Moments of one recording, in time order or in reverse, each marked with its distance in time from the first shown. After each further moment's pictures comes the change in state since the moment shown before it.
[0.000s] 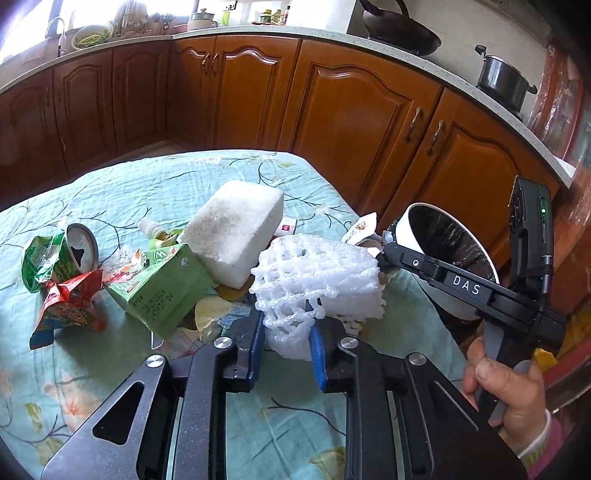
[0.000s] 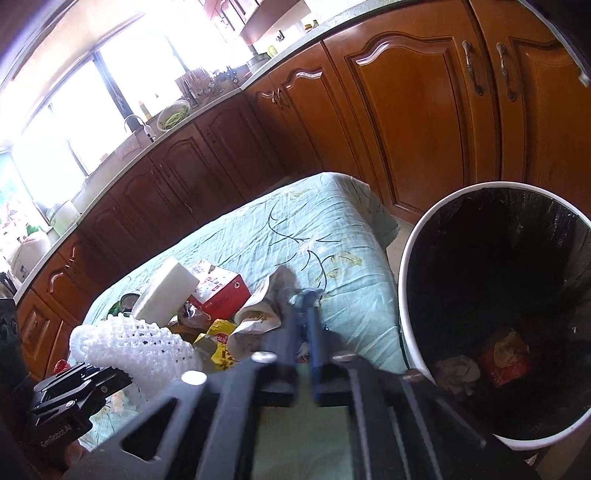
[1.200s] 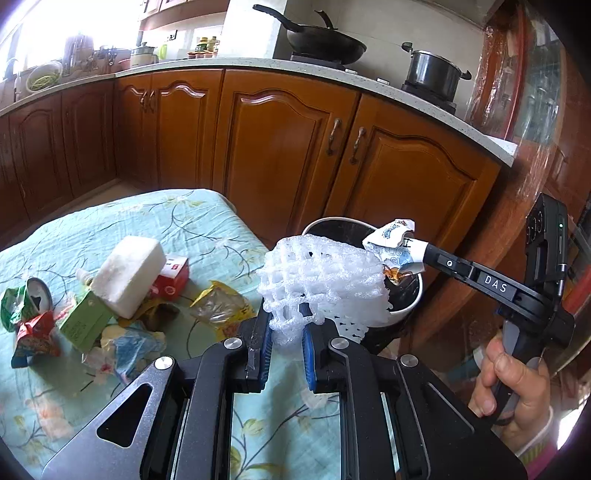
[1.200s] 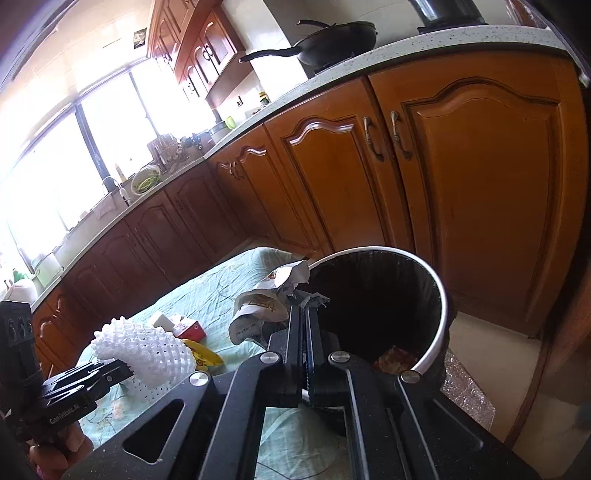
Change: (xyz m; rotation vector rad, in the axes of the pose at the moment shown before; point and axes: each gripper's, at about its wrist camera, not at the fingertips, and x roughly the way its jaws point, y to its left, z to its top) left arm -0.041 -0.086 0.014 0.142 -0.073 -0.154; right arm -0.137 -0.075 -0.001 0.090 -0.221 -0.136
